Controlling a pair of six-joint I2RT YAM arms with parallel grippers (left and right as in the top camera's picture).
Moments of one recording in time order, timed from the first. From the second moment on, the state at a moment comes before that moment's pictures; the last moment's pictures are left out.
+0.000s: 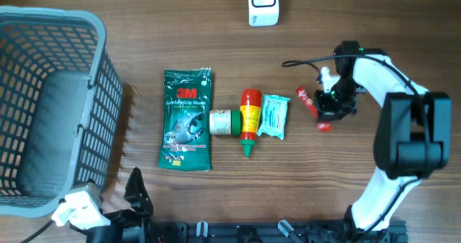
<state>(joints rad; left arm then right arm) 0.13 0.01 0.83 -1.14 0.05 -0.27 0.01 2.04 1.30 -1.14 -0.32 -0.11</state>
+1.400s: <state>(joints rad) 0.13 0.01 0.83 -1.14 0.05 -0.27 0.23 2.09 1.38 -1.43 -1.56 -1.74</state>
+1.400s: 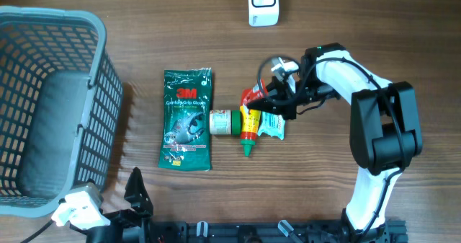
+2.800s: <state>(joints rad) 0.13 0.01 0.83 -1.14 0.05 -0.27 0.14 2.03 1.40 -0.77 -0.75 0.38</state>
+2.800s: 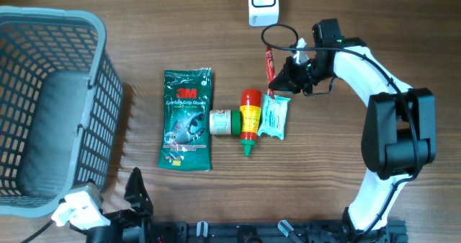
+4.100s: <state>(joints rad) 0.13 0.01 0.83 -1.14 0.05 -0.27 0.21 2.33 1.83 -0.35 -0.54 0.77</state>
